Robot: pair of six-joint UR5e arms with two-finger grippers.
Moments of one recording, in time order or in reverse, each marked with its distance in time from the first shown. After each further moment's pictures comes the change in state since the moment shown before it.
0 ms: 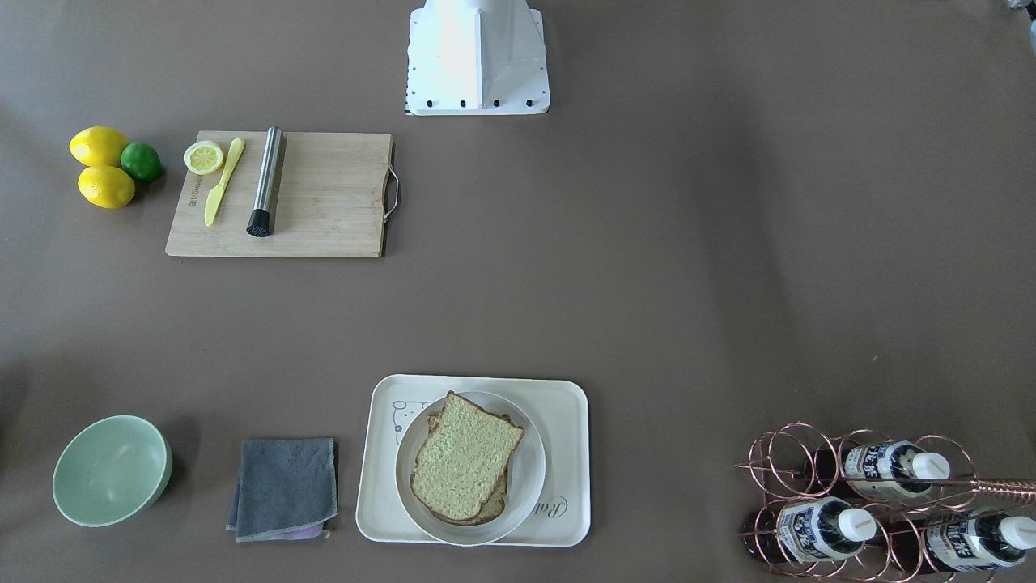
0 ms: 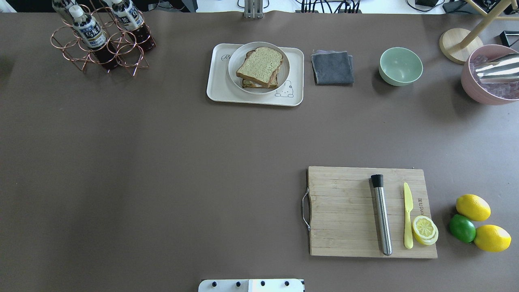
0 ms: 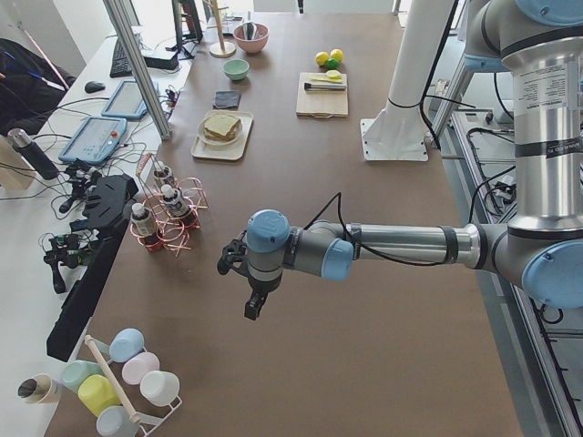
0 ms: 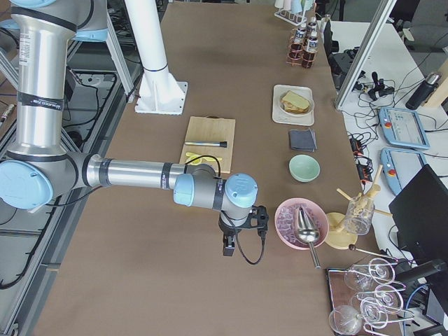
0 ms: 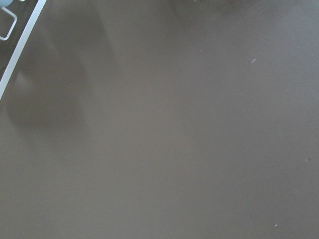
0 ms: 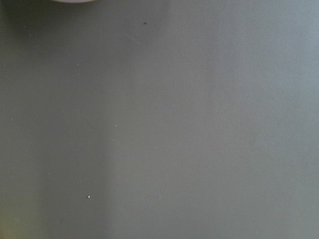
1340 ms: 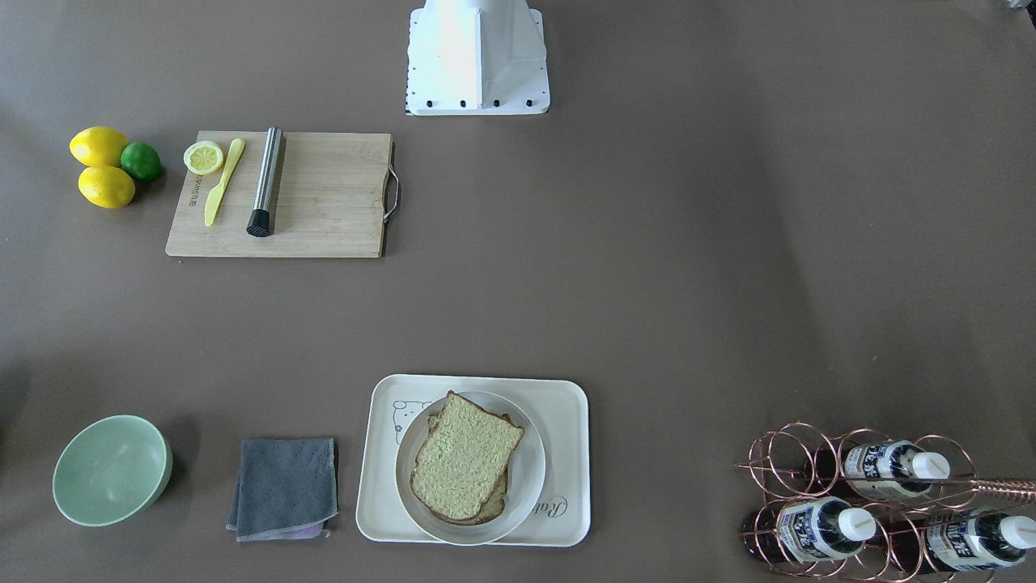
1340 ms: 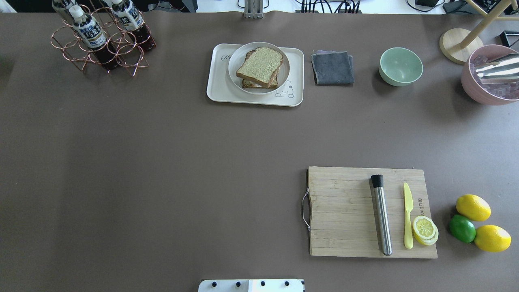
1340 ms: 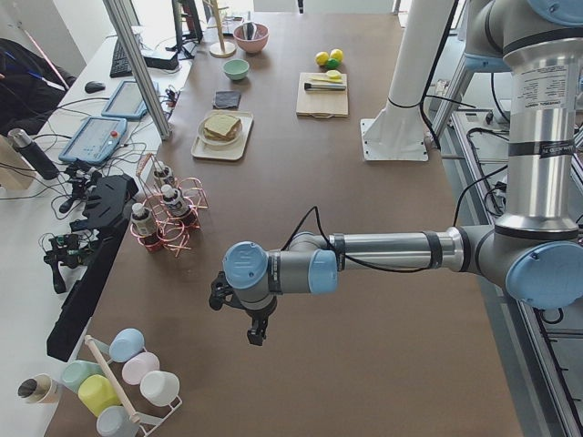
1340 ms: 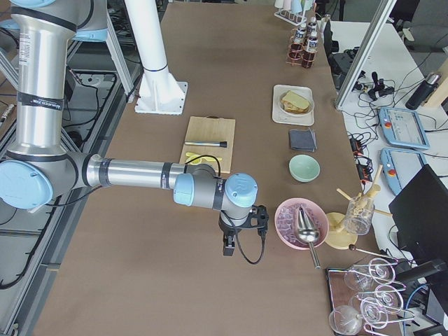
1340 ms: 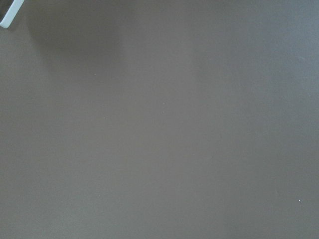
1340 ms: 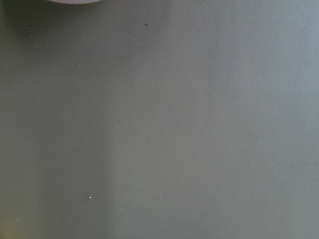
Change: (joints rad) left arm -0.054 -0.093 0.123 0.236 -0.063 0.050; right arm 0.000 0.001 0.001 0.000 0.001 0.000
